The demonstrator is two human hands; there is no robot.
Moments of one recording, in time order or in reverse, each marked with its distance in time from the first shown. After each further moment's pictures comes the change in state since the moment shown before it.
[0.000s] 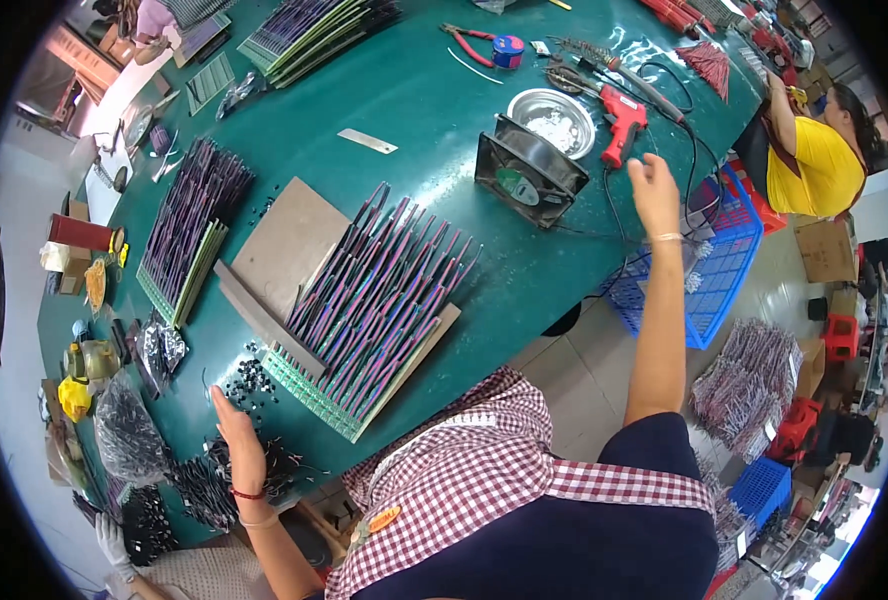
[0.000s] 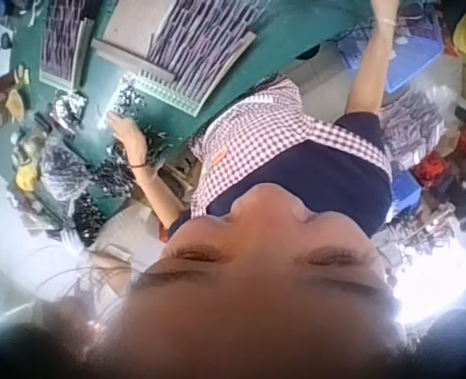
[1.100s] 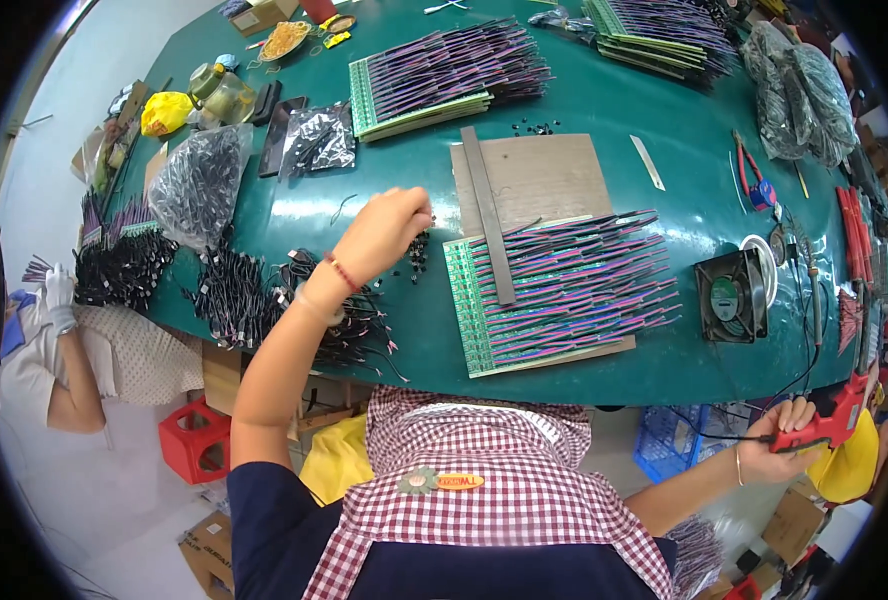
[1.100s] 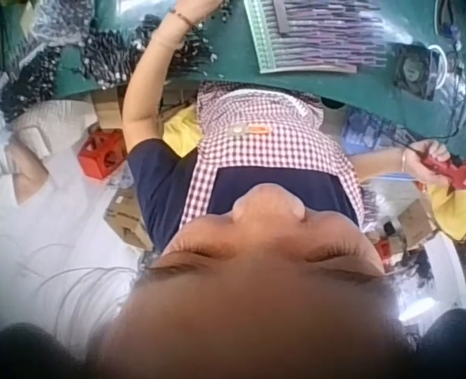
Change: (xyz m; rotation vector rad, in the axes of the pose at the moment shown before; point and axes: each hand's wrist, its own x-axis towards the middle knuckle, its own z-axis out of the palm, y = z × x) left_hand 0.086 -0.007 -0.004 0.015 0.199 0.482; right_hand -0.125 -0.129 -0.051 1.853 -0.365 -0.345
